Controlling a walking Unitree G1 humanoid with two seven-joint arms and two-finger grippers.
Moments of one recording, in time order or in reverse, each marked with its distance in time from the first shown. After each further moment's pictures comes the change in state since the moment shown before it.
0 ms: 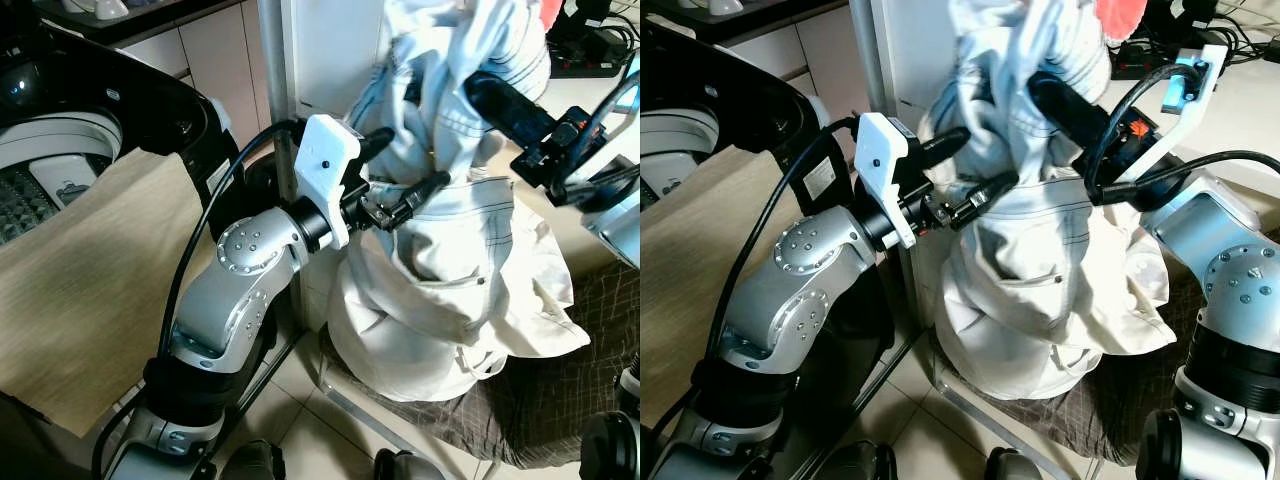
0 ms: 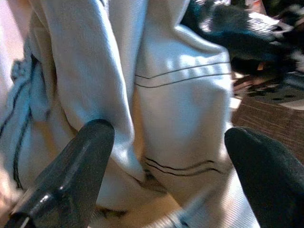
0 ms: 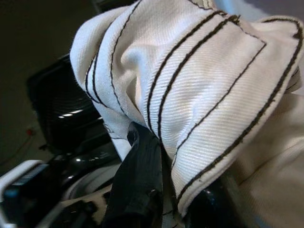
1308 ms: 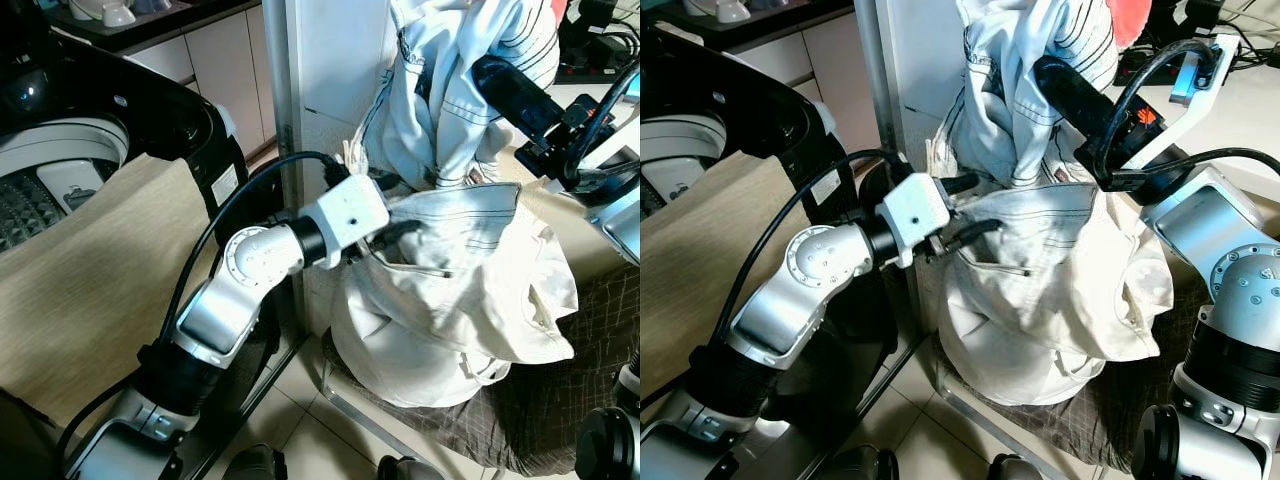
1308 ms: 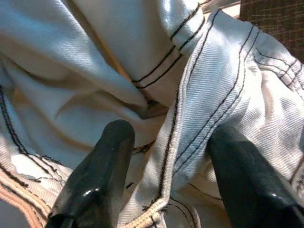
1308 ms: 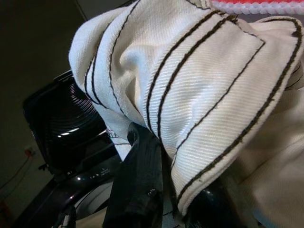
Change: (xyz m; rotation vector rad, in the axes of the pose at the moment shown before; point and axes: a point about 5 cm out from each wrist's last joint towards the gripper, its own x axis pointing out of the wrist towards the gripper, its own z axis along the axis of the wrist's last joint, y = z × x) left arm -0.005 0.006 -0.034 0.401 0.209 -0.142; right arm 0.001 -0.001 0.006 0.057 -0.047 -0.065
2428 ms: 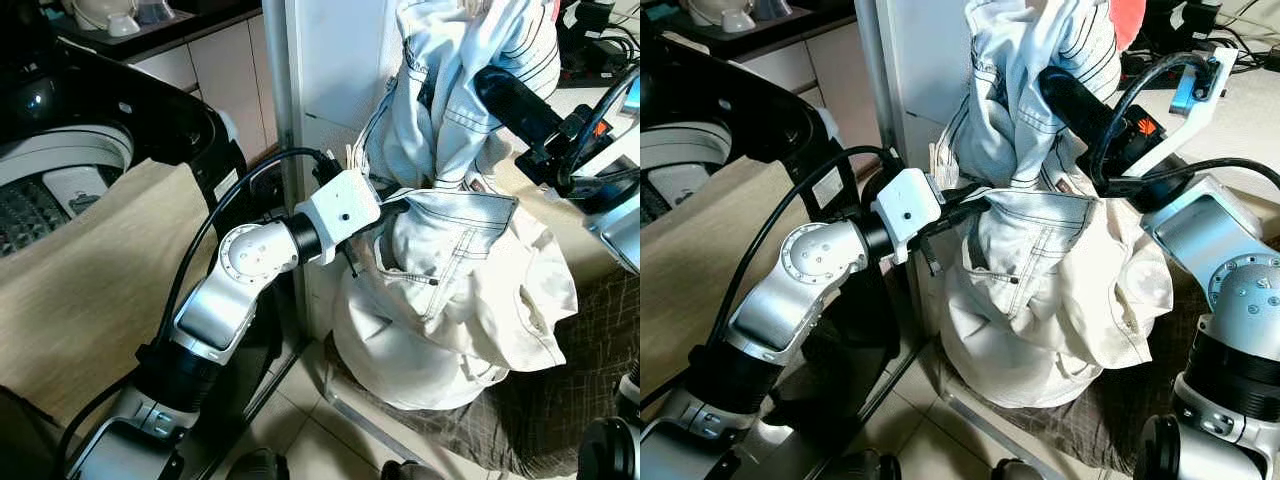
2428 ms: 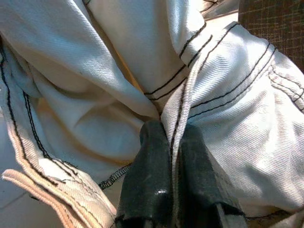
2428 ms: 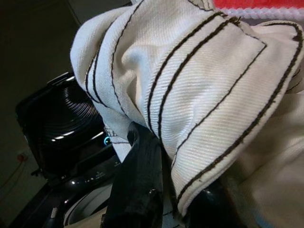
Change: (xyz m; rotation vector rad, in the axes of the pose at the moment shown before) left arm -0.002 0.004 -0.002 -0.016 -0.027 -0.001; right arm -0.005 -0.005 -0.005 0.000 -0.005 -0.048
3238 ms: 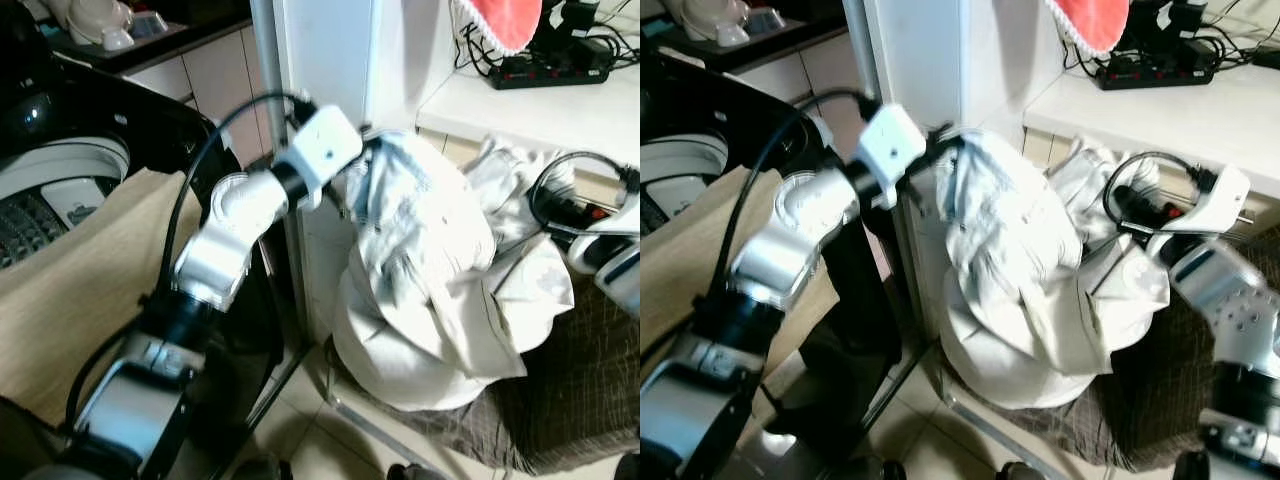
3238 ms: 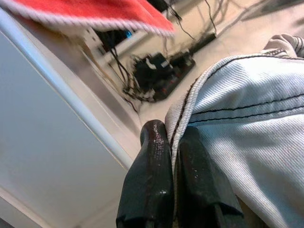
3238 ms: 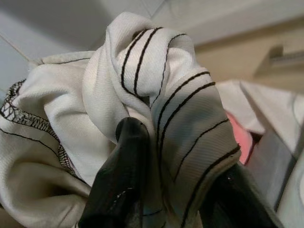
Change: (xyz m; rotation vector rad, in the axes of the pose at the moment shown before) left arm 0.009 0.059 0.007 0.089 0.009 0.218; right arm -0.068 -0.109 -0.032 -0.019 0.159 -0.784
